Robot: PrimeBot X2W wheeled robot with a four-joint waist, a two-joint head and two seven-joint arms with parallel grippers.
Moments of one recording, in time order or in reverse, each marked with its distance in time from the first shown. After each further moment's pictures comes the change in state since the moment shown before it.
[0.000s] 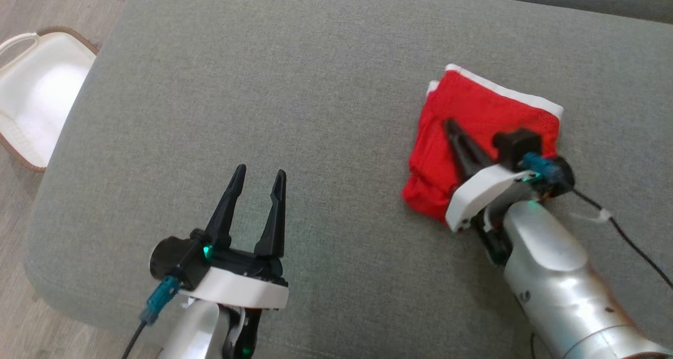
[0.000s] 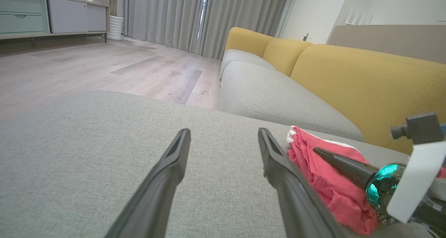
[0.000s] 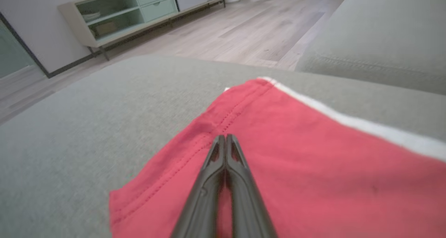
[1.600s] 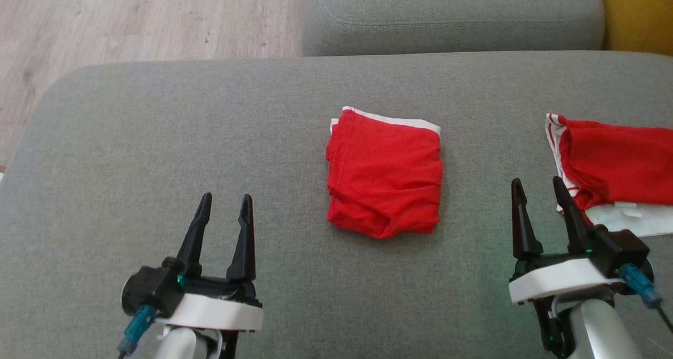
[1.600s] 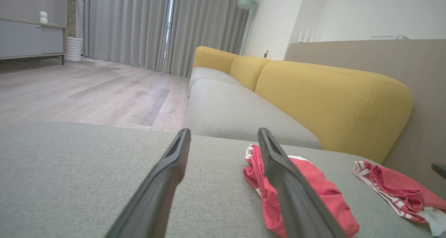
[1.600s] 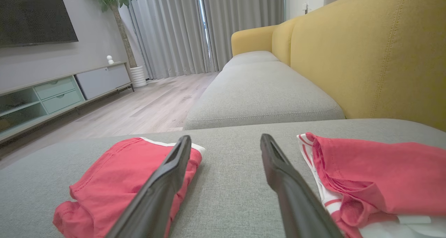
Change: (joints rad) left arm 0.103 0.001 0.106 -0.020 0.039 0.015 0.000; right arm 0.537 0.013 -0.331 -0.614 -0.055 0.000 -0.006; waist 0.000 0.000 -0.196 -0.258
